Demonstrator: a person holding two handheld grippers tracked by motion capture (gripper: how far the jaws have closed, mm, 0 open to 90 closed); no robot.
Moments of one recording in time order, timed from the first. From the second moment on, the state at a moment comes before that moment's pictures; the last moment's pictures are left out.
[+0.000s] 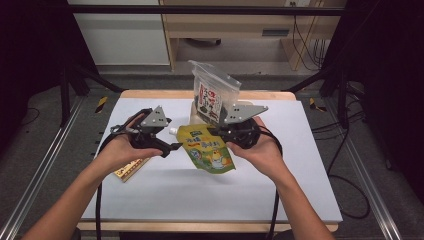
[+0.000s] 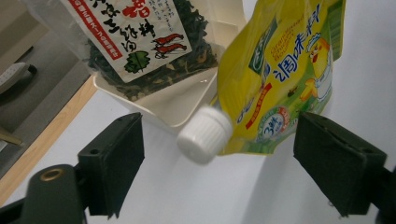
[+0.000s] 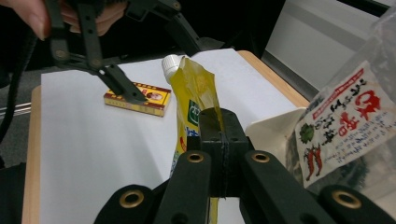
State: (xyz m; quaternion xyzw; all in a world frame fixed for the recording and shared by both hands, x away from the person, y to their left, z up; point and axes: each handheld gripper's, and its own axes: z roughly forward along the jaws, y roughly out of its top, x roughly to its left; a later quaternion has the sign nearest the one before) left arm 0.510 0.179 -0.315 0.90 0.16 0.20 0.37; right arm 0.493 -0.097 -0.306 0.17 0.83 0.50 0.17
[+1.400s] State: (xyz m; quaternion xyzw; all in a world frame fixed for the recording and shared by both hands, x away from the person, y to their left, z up) left arm 0.518 0.154 -0.301 0.94 0.09 0.15 0.29; right arm 0.491 -0.095 -0.310 0.15 0.85 0.48 0.17
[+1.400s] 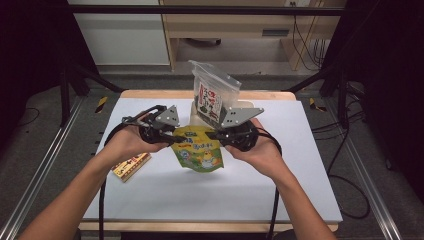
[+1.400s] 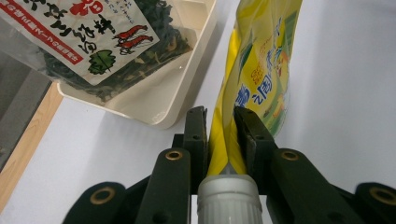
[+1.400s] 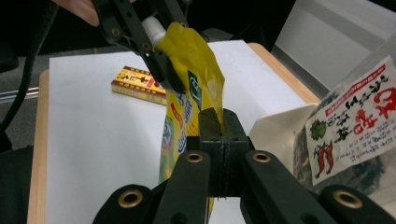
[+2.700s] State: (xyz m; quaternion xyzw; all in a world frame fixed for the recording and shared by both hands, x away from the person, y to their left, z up) left arm 0.507 0.146 -0.306 0.95 0.05 0.16 0.27; right arm 0.512 -0.061 -0.340 0.13 0.92 0.36 0.12
